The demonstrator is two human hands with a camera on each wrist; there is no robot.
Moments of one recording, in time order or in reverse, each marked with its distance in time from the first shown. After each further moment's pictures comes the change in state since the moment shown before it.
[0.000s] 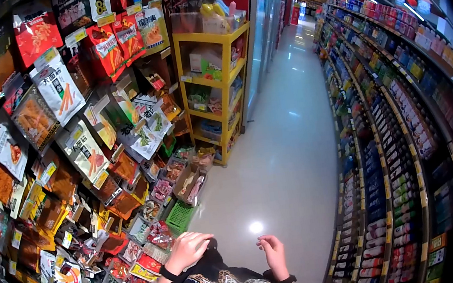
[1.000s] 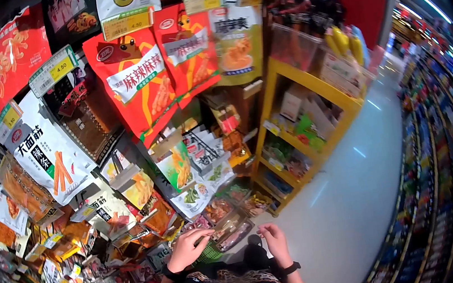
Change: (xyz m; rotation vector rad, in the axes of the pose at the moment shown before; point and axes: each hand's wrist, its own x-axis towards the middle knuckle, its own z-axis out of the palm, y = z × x) left_hand 0.274 -0.267 -0.114 -0.060 0.351 -0.424; right_hand 0.475 -0.066 0.270 -0.081 -0.568 -0.010
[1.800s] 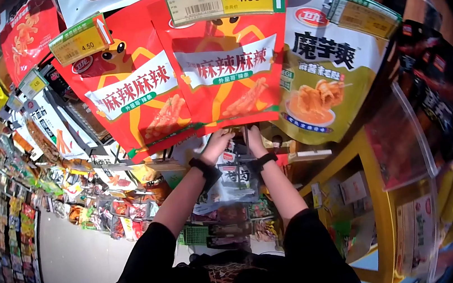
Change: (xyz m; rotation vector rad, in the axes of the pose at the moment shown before) left_hand 0.355 -0.167 -0.010 -0.446 0.653 -0.472; right_hand 0.533 -0.031 0.230 -0.166 -0.759 -0.296
